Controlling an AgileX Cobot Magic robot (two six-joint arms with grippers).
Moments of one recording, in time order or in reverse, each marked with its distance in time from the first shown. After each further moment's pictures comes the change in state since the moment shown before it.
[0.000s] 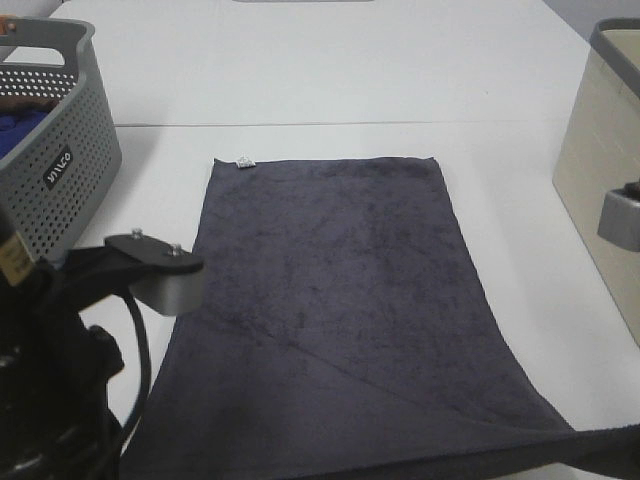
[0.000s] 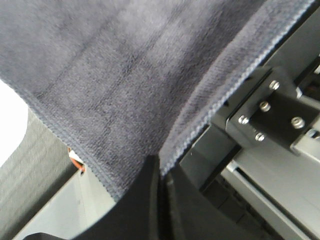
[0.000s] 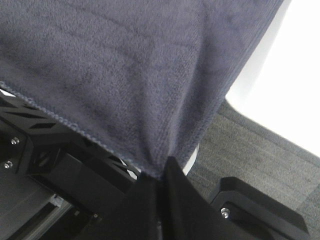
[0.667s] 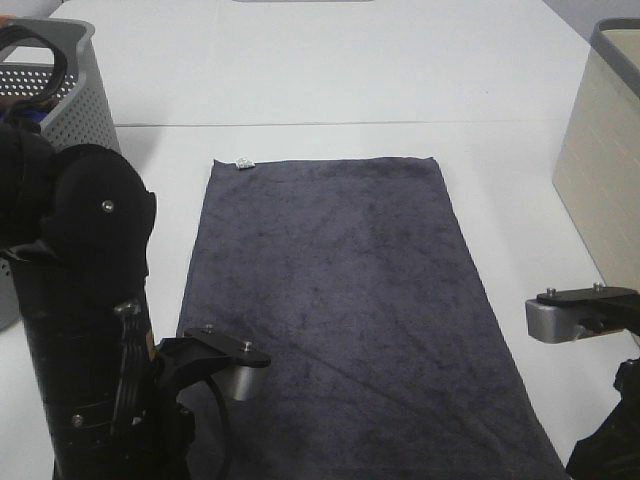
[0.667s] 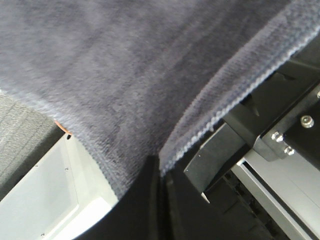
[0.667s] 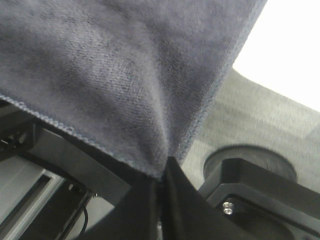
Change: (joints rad) left arm -0.011 0.315 0.002 -0.076 -0.080 0.116; right arm -0.003 0.335 0.093 -0.003 -0.103 -0.001
